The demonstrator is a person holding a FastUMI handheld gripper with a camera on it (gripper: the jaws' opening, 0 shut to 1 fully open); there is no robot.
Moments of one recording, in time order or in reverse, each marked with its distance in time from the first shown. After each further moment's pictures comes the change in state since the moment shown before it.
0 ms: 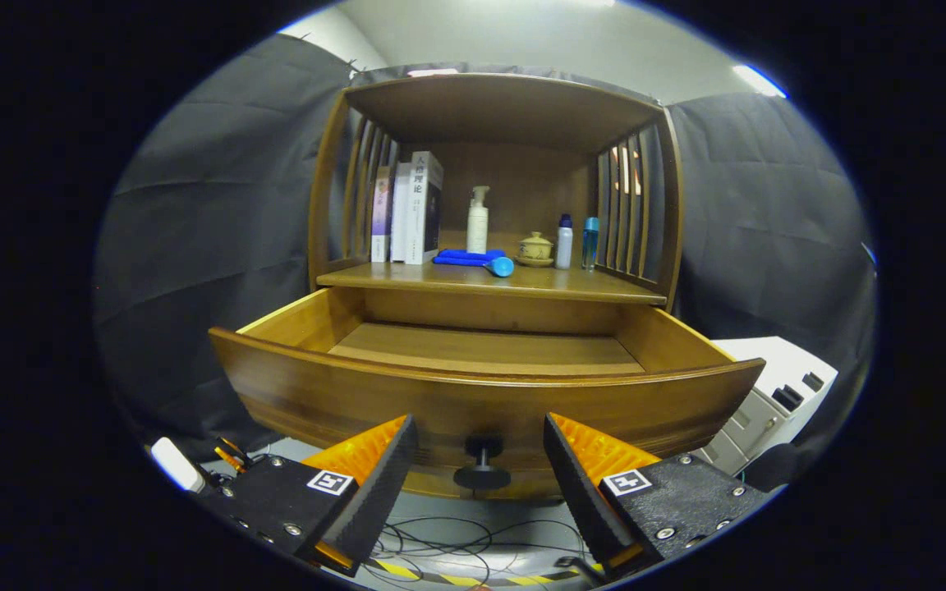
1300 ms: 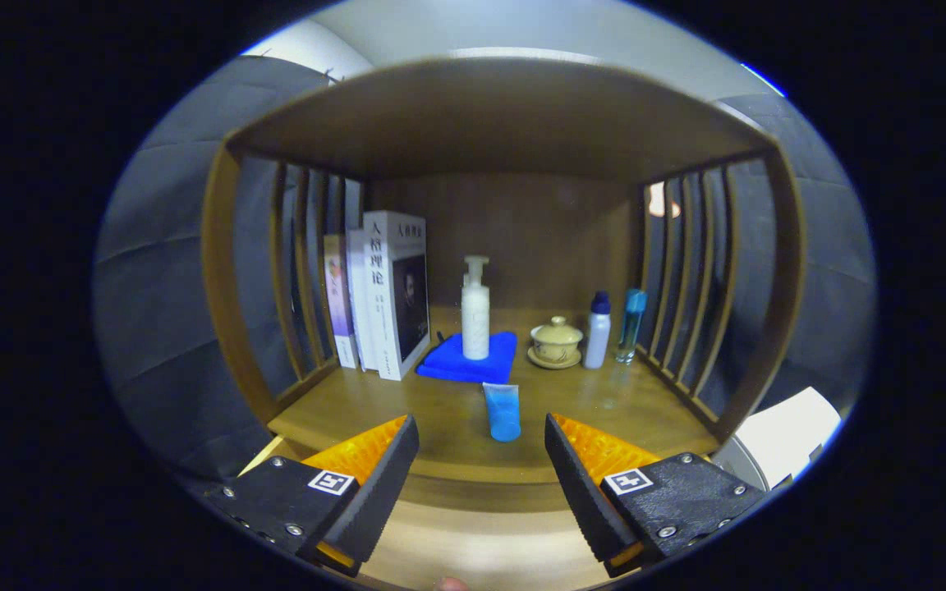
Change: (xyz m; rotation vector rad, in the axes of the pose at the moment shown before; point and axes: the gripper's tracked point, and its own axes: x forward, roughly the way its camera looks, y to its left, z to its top) arm 0.118 -0.007 0.208 0.013 -0.093 0.076
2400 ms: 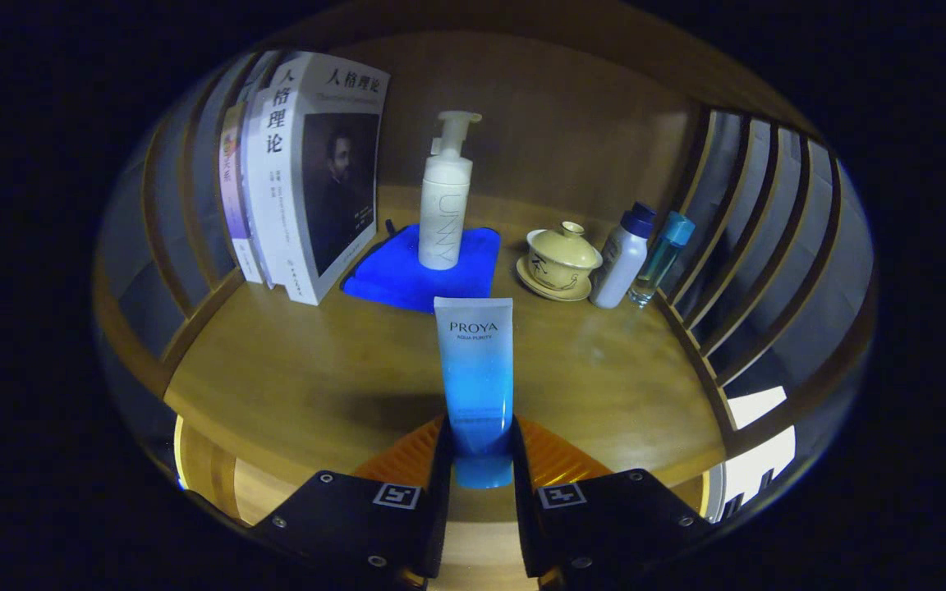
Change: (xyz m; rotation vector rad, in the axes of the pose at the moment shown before) arm 0.158 -0.028 -0.086 -0.108 0.546 -0.102
